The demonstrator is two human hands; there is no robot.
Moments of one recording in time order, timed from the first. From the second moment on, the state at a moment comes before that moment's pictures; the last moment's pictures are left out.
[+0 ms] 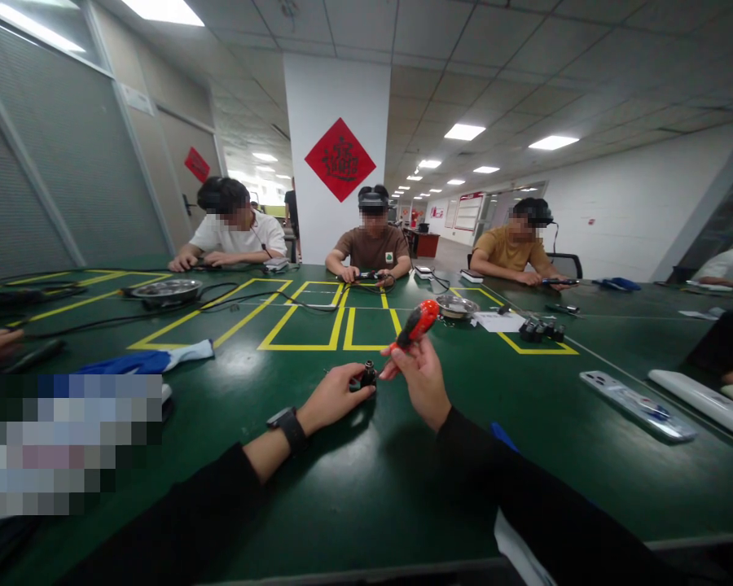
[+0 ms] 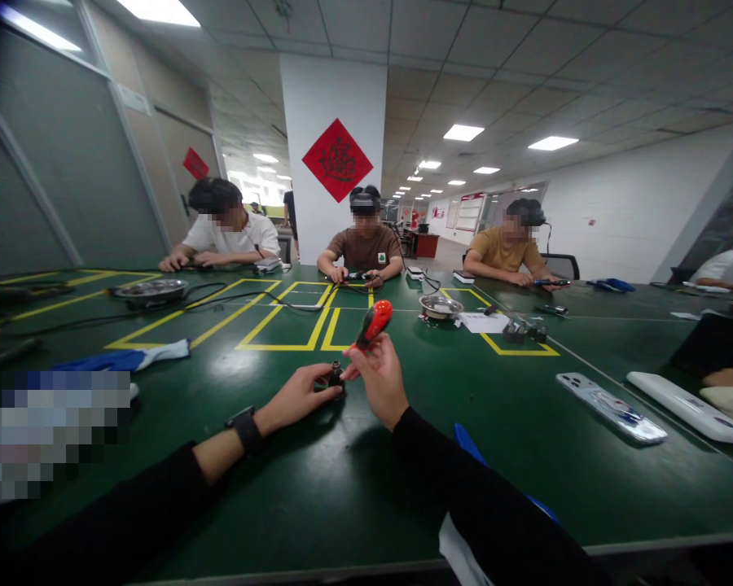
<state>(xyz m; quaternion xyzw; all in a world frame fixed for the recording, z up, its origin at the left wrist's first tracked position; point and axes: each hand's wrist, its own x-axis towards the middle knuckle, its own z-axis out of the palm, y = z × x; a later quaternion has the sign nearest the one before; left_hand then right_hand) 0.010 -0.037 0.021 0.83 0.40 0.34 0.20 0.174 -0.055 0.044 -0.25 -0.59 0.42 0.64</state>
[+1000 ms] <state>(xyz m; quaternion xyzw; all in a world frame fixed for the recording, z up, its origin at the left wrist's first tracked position) 0.006 -0.032 0.016 0.84 0.39 0.34 0.17 0.172 -0.060 0.038 -0.23 -0.62 0.40 0.64</state>
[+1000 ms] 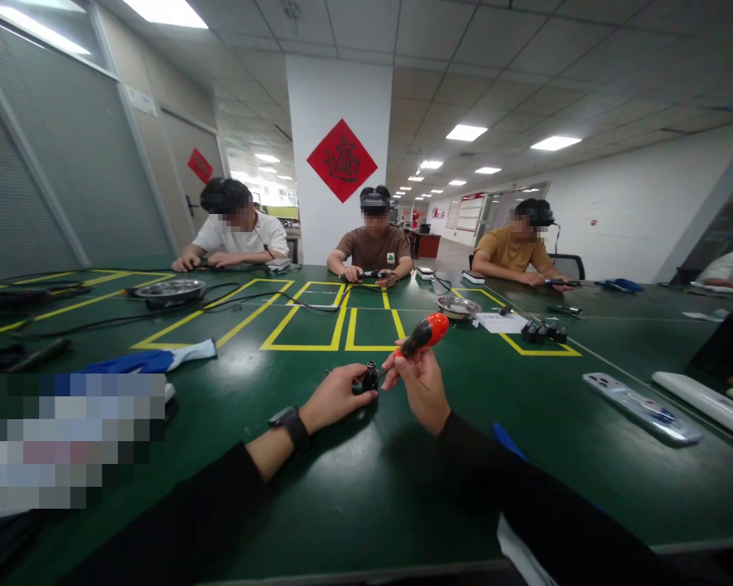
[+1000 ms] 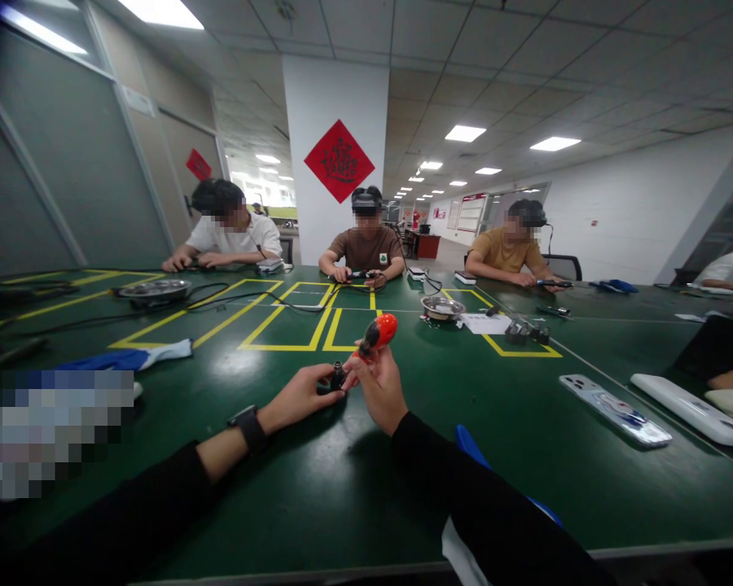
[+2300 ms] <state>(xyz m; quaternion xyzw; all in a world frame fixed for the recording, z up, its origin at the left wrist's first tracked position) 0.007 -0.030 0.012 0.84 0.38 0.34 0.17 0.179 -0.056 0.045 -0.22 -0.61 0.42 0.63</state>
